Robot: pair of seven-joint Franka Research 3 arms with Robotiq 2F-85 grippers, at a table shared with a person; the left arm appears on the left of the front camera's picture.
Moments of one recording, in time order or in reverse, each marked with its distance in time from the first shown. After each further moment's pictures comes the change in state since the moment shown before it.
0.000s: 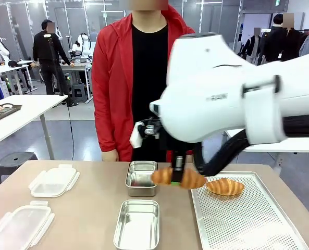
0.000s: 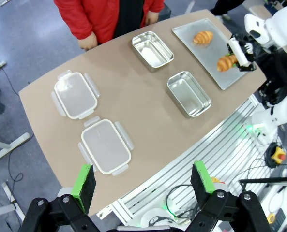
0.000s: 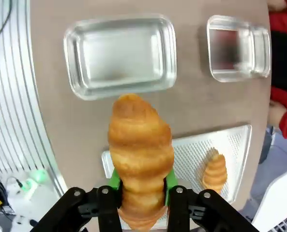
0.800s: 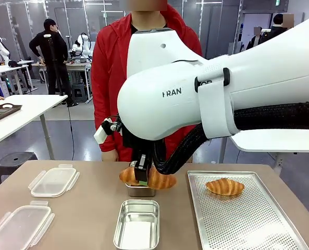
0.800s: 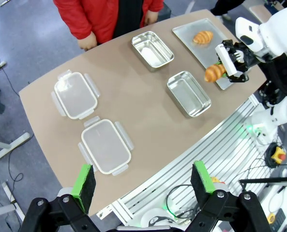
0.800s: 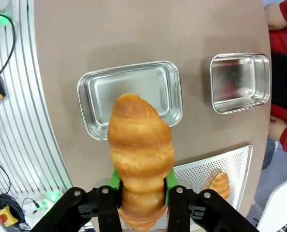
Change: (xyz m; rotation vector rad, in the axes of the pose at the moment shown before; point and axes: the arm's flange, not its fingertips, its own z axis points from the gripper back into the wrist) left arm 0.000 0.000 0.000 0.000 0.000 0.000; right arm 0.054 0.010 0.008 0.007 -0.028 -0.050
